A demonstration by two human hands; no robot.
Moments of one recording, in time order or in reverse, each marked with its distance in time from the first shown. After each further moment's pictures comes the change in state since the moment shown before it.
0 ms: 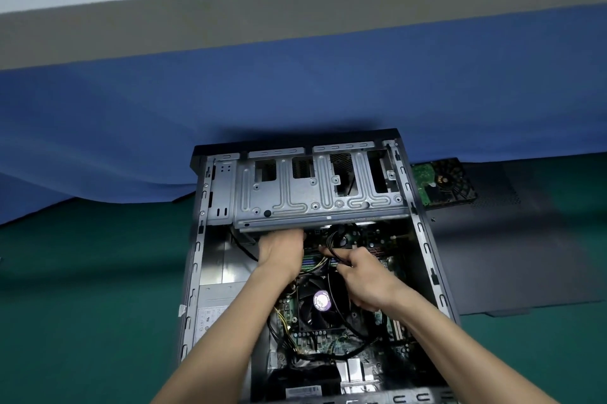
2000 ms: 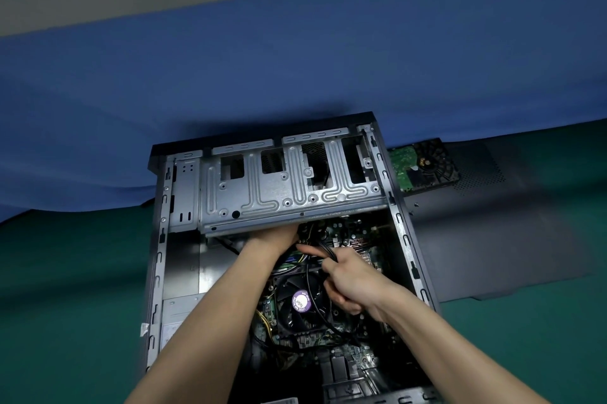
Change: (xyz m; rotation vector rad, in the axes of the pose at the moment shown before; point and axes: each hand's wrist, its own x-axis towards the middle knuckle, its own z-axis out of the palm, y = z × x) left_hand 0.056 0.009 0.022 -0.097 -0.070 0.201; right_hand -0.002 0.011 -0.007 0.310 -0.133 0.079
